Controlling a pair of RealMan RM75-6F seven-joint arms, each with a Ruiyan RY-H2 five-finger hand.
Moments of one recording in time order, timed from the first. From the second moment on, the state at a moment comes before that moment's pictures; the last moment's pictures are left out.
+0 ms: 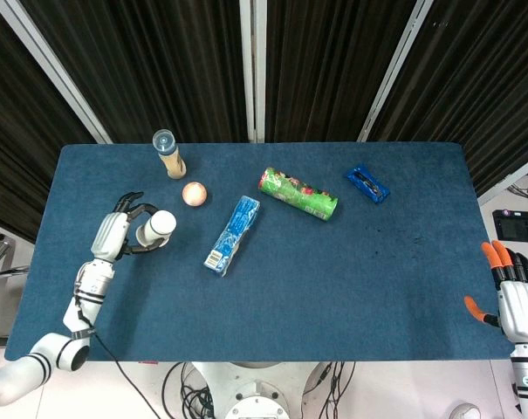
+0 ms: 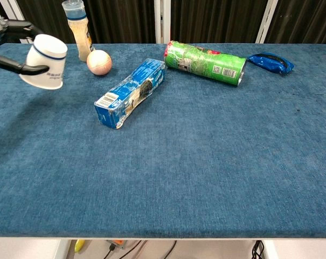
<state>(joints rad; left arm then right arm) -0.57 -1.68 -0.15 -0.91 1.42 1.27 -0.67 0.06 -1.11 0.10 -1.61 -1.40 1.44 0.02</state>
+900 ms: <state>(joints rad) -0.49 -1.86 -0.12 -0.56 1.46 1.30 -0.95 0.06 -1.11 0.09 -1.61 -1.39 1.43 0.02</state>
